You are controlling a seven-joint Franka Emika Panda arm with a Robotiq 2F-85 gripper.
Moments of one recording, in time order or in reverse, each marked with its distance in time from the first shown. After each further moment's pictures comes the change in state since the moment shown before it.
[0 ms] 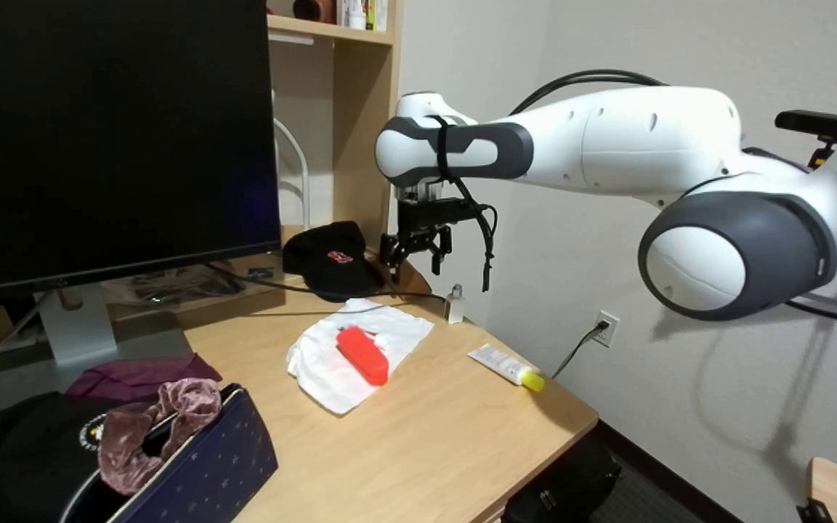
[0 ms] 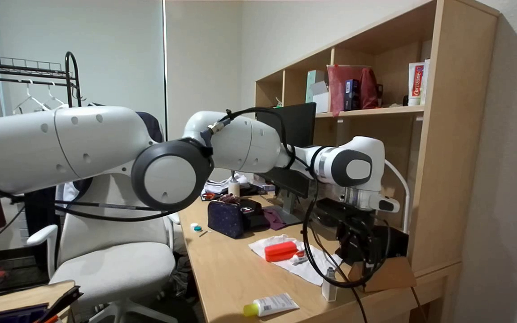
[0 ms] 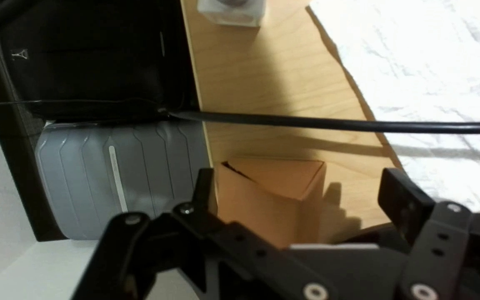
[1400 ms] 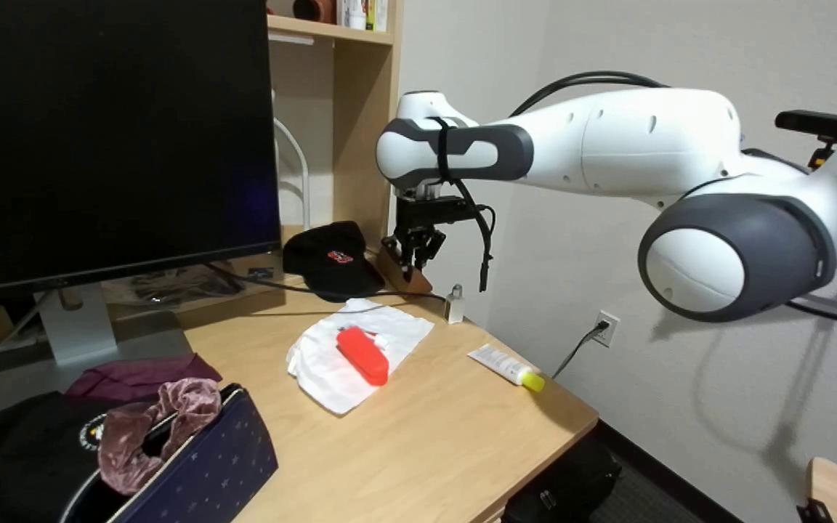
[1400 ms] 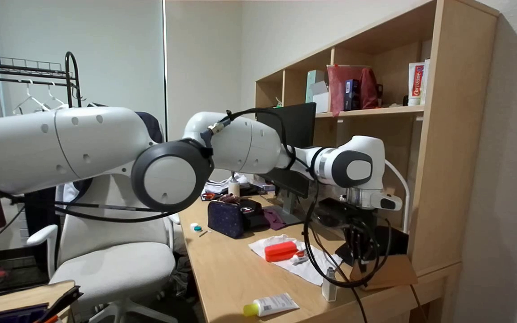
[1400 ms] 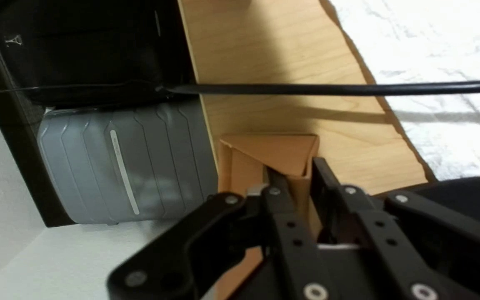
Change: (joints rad) arm -0.001 0.003 -0.004 0.003 0.002 0.062 0.039
